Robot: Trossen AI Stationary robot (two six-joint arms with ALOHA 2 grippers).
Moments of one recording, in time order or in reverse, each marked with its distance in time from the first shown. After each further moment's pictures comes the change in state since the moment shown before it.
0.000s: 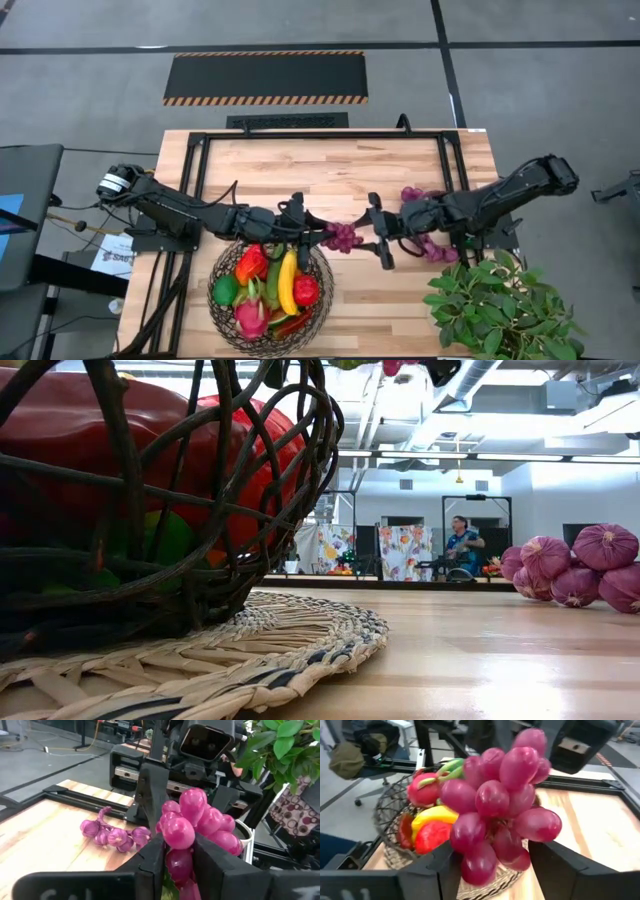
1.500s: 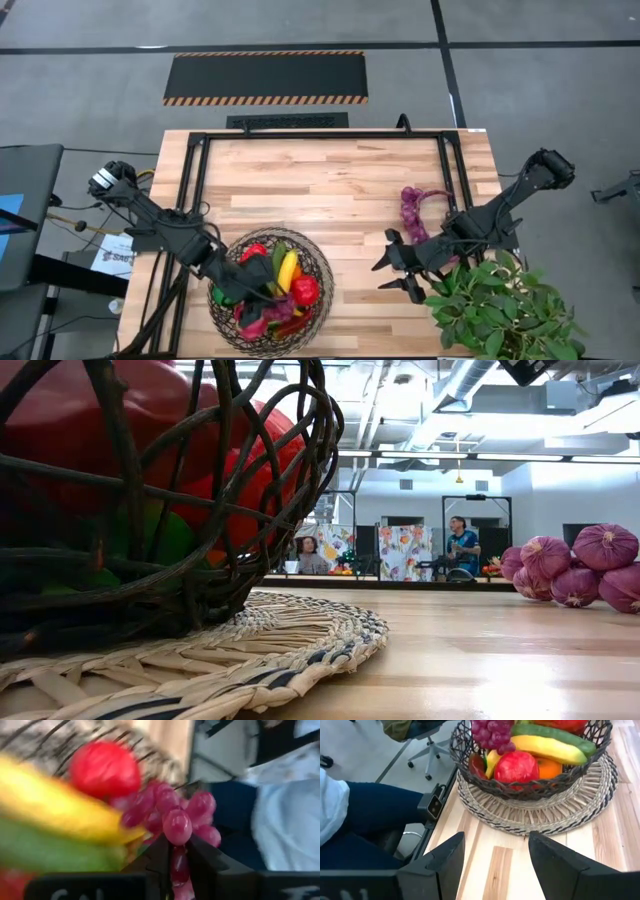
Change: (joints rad) left arm -0.360 -0.085 0.089 -0.804 0.274 -0.615; right arm 0.281 -0.030 0.000 -0.274 0.006 0.316
